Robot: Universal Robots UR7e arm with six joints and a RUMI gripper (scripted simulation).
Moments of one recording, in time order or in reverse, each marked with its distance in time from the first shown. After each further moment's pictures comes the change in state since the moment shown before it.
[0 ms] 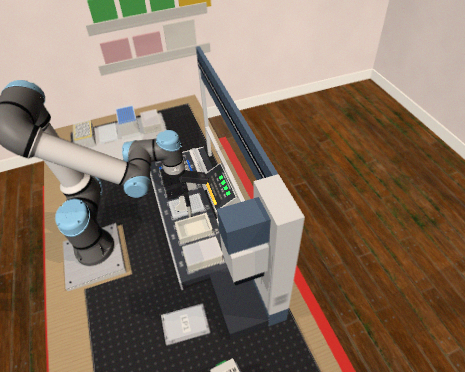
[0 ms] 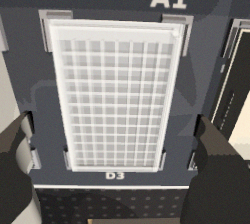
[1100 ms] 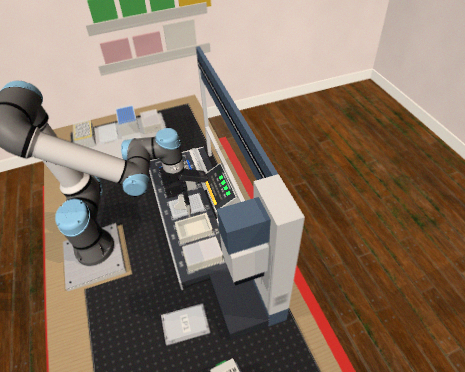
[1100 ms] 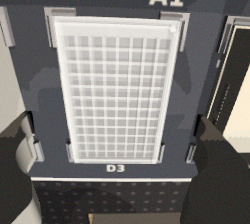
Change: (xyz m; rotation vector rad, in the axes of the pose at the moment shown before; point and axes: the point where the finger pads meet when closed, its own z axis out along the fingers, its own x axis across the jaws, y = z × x) arm 0.000 0.002 -0.009 -0.002 0.000 0.000
